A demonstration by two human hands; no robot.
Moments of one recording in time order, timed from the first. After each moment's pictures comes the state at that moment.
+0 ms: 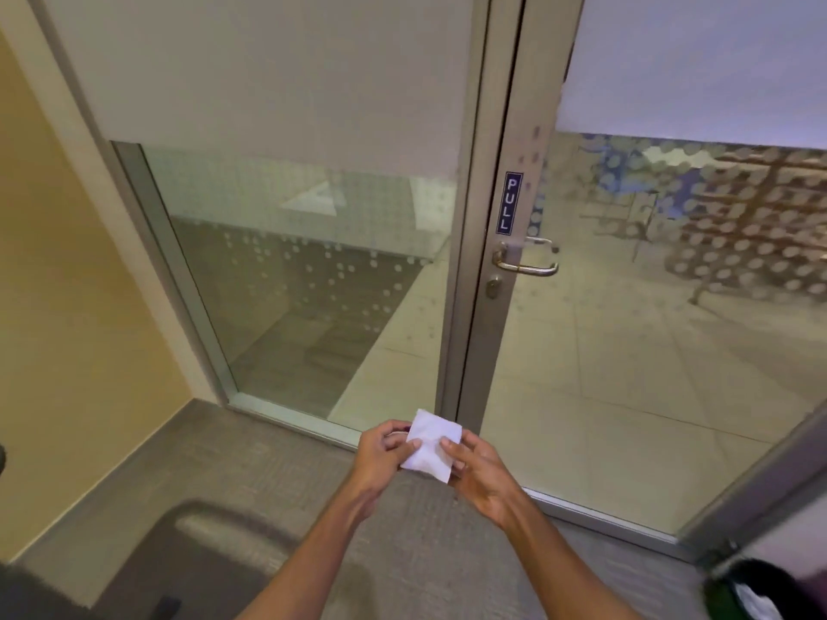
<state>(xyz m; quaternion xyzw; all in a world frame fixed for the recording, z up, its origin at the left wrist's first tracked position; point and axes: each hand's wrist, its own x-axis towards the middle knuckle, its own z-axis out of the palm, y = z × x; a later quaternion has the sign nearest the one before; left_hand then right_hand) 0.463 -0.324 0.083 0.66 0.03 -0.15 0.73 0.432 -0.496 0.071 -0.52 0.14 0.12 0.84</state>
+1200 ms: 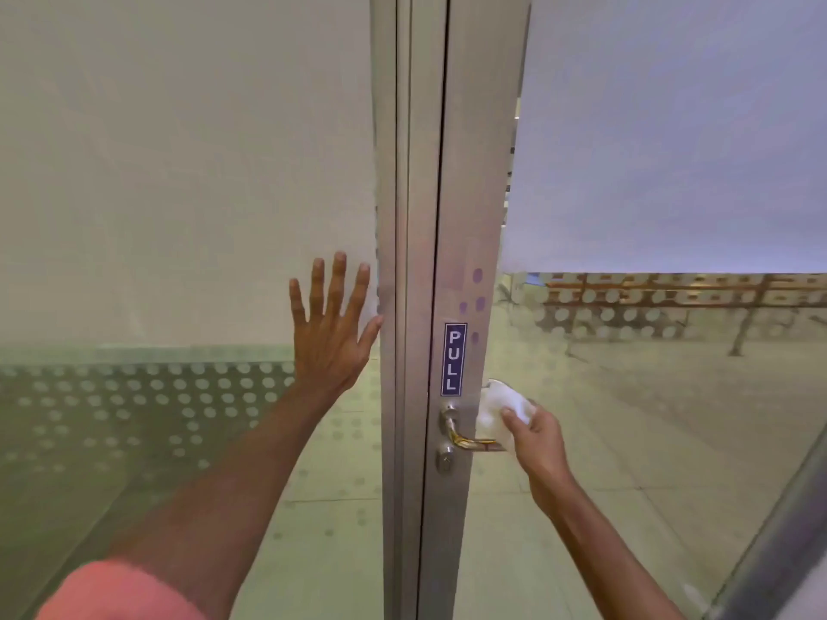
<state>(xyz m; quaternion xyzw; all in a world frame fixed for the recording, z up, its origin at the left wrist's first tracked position) 0.914 -0.453 0.315 0.81 -0.29 0.49 0.11 0.714 -0.650 0.233 -0.67 0.26 -0.35 0.59</state>
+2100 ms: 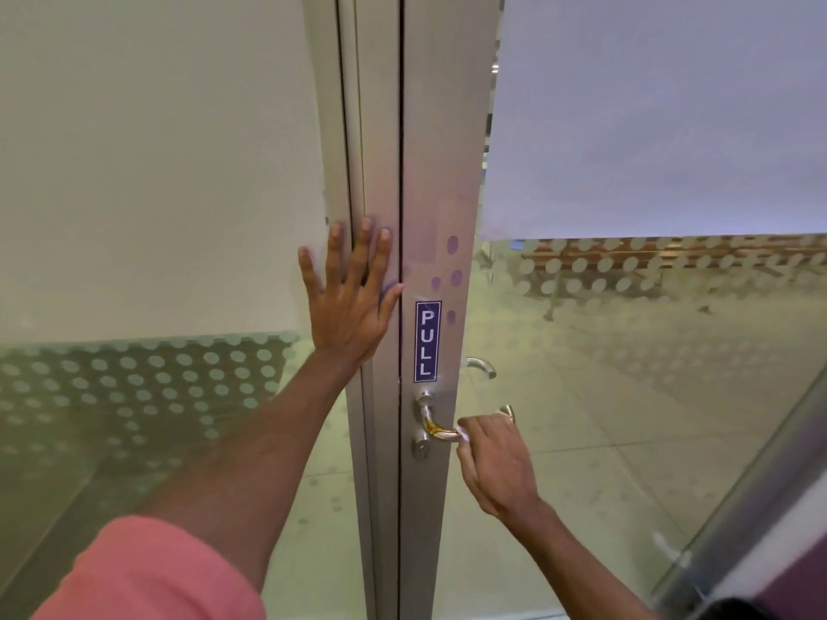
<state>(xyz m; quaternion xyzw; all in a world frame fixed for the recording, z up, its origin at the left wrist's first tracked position) 0.941 -0.545 0.301 0.73 -0.33 0.57 0.15 0.728 -0.661 0.176 -0.94 0.17 -0.28 0.05</state>
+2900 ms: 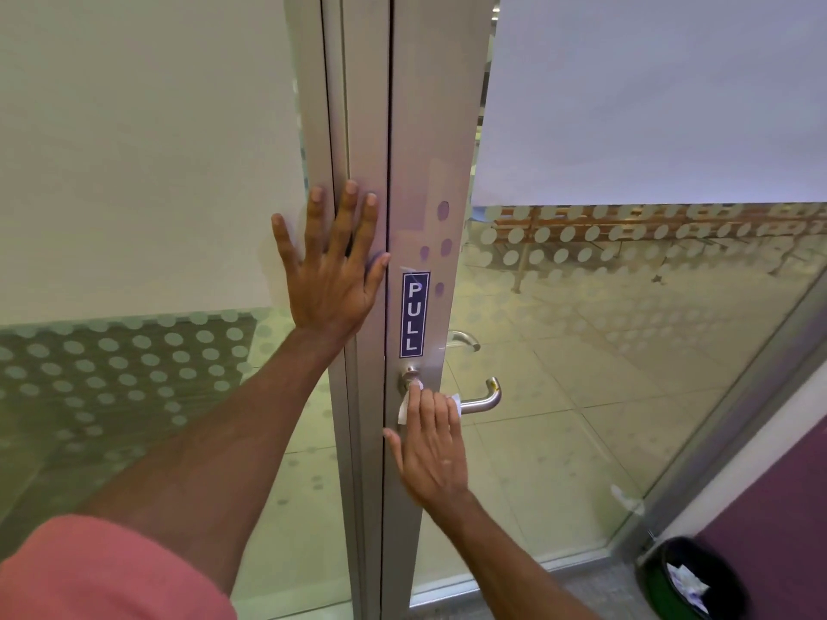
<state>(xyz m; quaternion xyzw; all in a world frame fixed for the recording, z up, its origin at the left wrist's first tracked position) 0.947 -0.549 0.297 0.72 -0.34 0.58 0.18 0.779 -0.614 0.115 -0.93 0.22 -0.29 -0.07</state>
